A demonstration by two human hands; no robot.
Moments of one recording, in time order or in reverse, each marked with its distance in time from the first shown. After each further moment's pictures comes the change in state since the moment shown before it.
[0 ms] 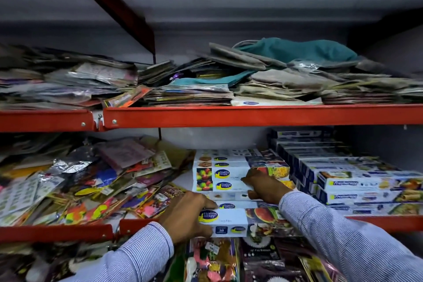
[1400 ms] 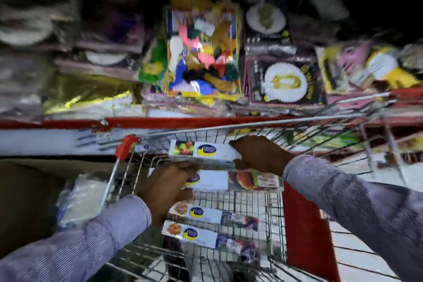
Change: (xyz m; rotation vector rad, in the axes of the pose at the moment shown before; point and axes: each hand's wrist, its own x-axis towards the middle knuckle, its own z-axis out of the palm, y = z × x) left_hand -0.247 -0.011 0.344 -0.225 -0.458 -0.155; right_hand -0.234 -0.118 0.345 0.165 -0.533 -0.179
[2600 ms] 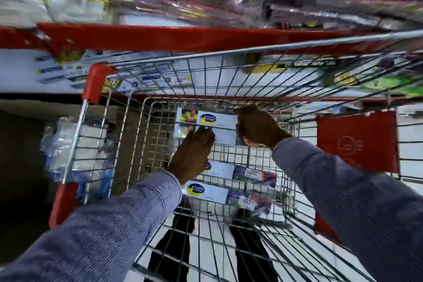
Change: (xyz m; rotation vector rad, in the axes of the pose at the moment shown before) left_hand 0.045 -0.078 0.230 0.129 -0.255 0.057; right_hand 0.075 0.001 0.187 0.355 -0.157 0.357
